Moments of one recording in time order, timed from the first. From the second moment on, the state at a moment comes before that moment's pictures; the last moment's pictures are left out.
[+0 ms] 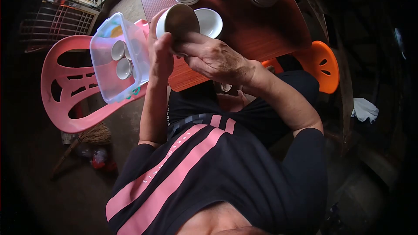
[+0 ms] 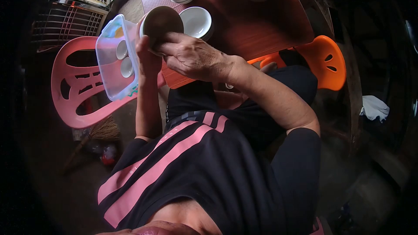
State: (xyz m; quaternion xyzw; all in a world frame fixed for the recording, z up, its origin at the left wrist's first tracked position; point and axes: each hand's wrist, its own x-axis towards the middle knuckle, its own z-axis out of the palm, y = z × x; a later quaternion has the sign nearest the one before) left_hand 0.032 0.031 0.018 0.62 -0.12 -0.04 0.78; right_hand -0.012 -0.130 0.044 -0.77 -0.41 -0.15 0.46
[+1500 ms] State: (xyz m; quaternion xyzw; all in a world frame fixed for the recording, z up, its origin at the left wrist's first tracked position) left_hand 0.033 0.023 0.009 0.60 -0.07 -0.05 0.79; right_hand -0.007 -0.132 0.046 -0.76 -0.33 -0.14 0.55
